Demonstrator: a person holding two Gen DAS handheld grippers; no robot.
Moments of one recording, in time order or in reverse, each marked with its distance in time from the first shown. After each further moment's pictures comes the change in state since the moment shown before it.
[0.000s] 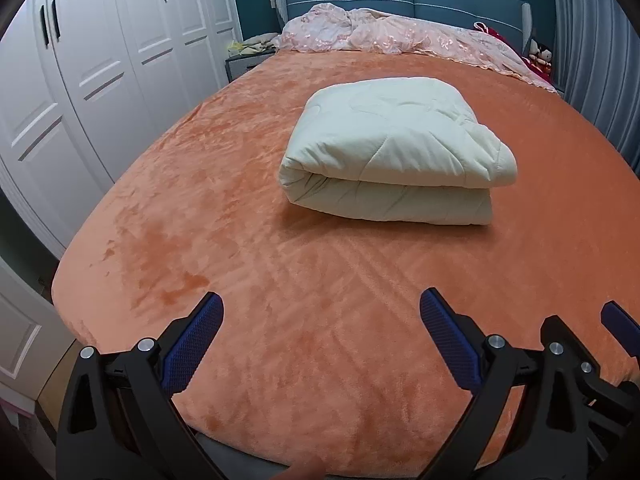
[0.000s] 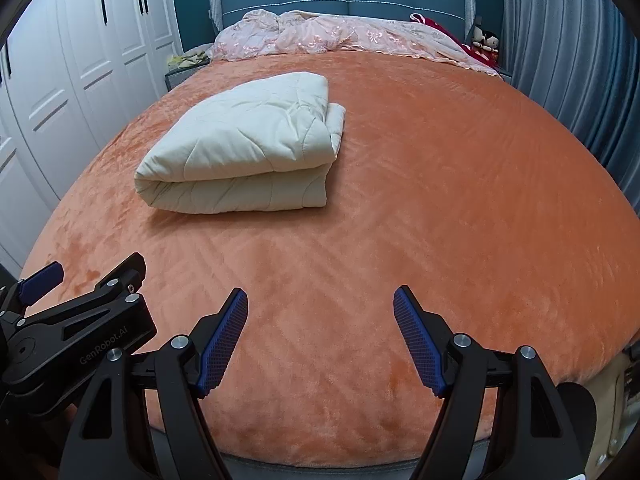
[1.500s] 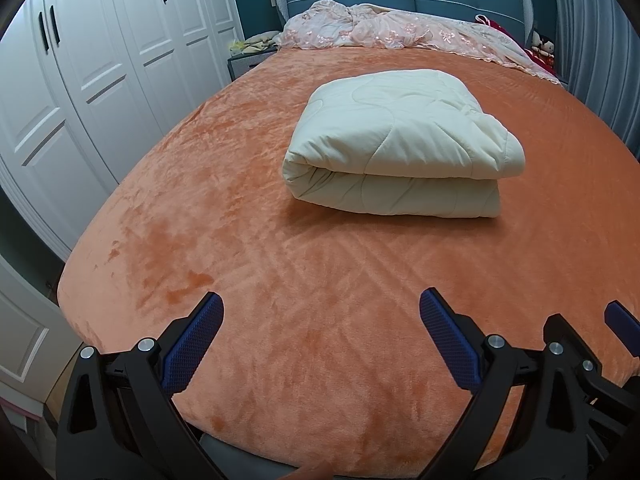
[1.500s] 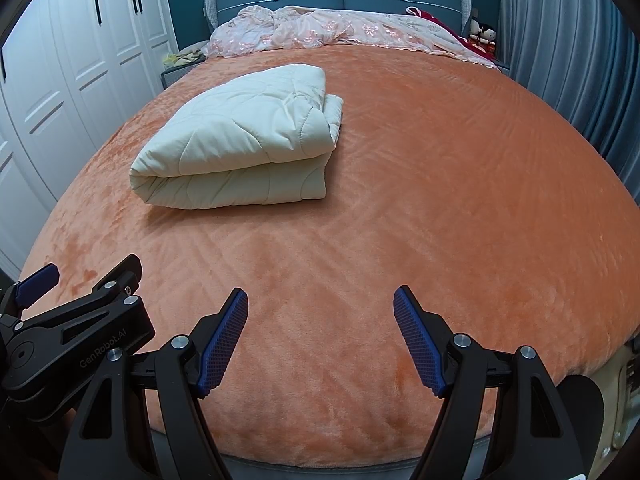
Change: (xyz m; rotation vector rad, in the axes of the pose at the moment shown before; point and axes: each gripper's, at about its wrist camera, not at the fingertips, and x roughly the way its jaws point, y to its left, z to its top) left arm 0.003 0.001 -0.002 0.012 0.005 0.018; right arm 0.004 0.001 -0.004 0.020 0.013 -0.002
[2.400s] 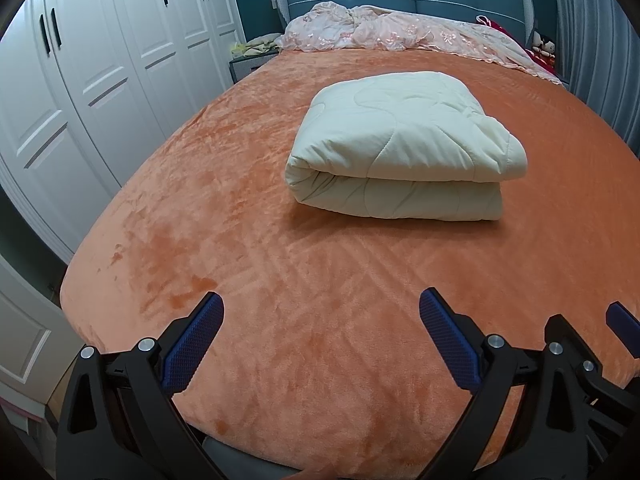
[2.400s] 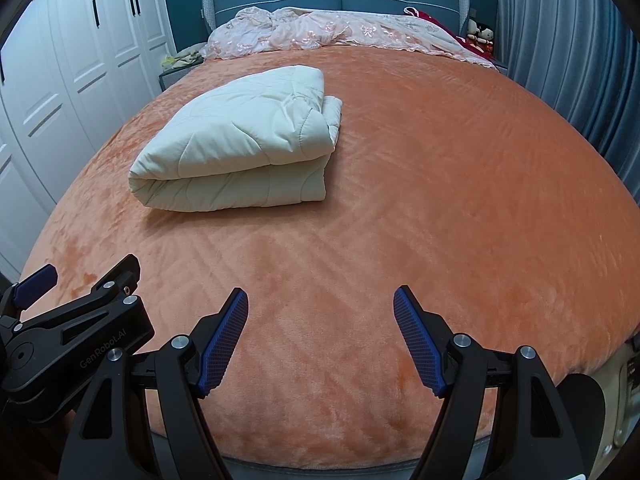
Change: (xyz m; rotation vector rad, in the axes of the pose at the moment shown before) left arm 0.000 0.005 0.003 0.009 -0.006 0.010; right arm 0.000 0.003 0.001 0.007 -0.002 -0.003
